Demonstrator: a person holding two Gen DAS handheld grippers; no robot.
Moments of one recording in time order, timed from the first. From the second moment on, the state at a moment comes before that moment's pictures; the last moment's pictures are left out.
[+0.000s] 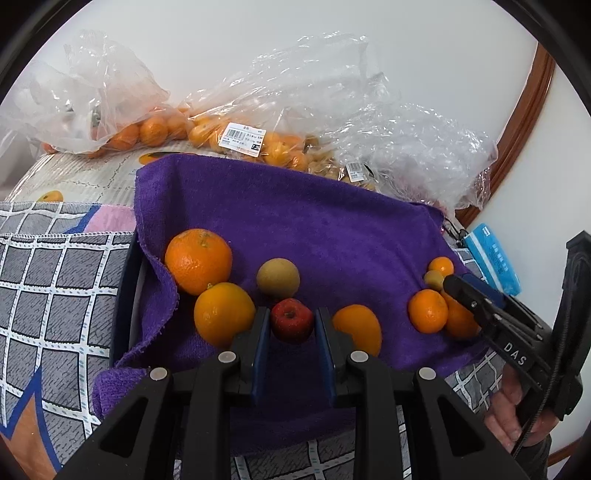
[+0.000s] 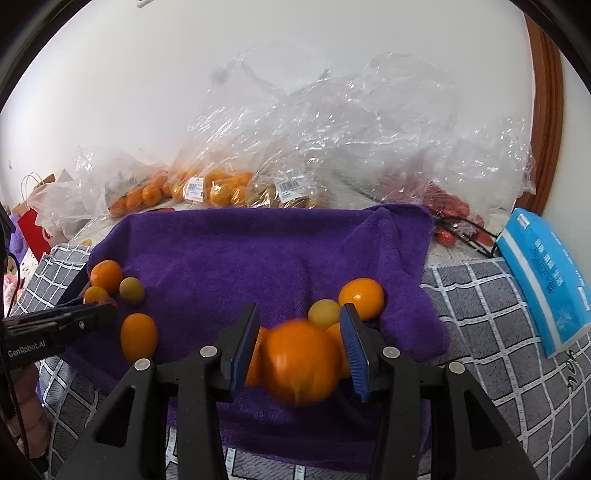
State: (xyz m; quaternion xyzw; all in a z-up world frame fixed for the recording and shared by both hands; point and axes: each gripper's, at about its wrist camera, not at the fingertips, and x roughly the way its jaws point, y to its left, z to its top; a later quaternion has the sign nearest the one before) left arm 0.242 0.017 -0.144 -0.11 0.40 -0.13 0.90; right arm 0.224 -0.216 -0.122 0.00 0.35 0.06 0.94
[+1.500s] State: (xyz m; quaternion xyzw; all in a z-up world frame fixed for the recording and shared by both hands) left arm 0.111 0.001 -0.026 -0.03 0.33 -0.05 0.94; right arm 0.065 -0.197 0.014 0.01 0.32 -0.02 0.95
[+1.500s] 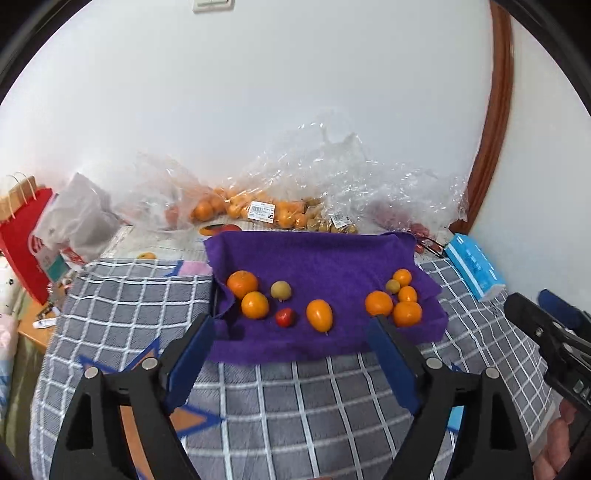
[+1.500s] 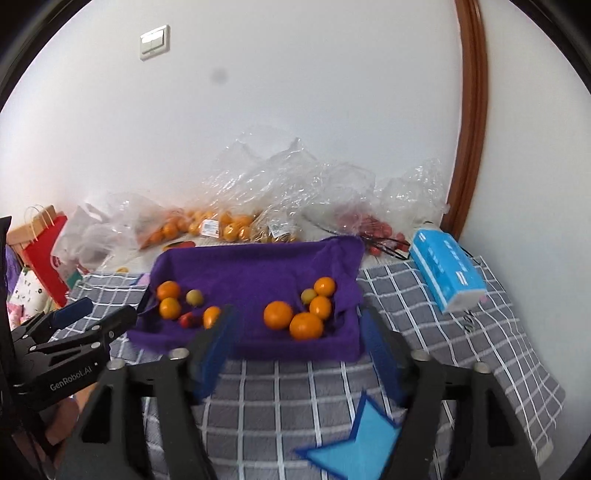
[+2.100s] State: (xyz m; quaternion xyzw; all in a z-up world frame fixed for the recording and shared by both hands) left arm 0.015 -0.016 0.012 0.01 0.28 -0.02 0.96; right arm -0.039 -0.220 0.038 0.05 0.30 -0.06 0.95
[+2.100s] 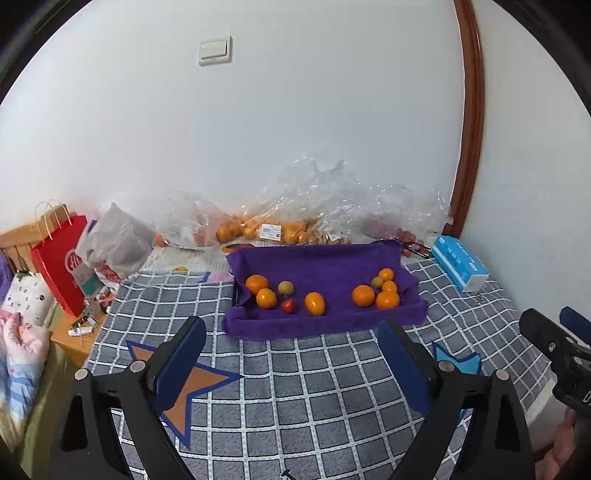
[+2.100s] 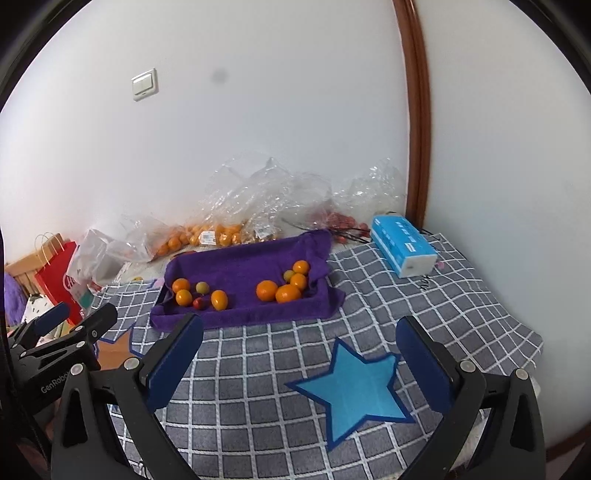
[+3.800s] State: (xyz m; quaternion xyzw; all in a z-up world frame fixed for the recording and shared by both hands) left arm 0.011 -0.006 0.010 0.00 0.29 -0.01 0.96; right arm -0.038 -0.202 0.020 0.02 0.31 -0.07 0.95
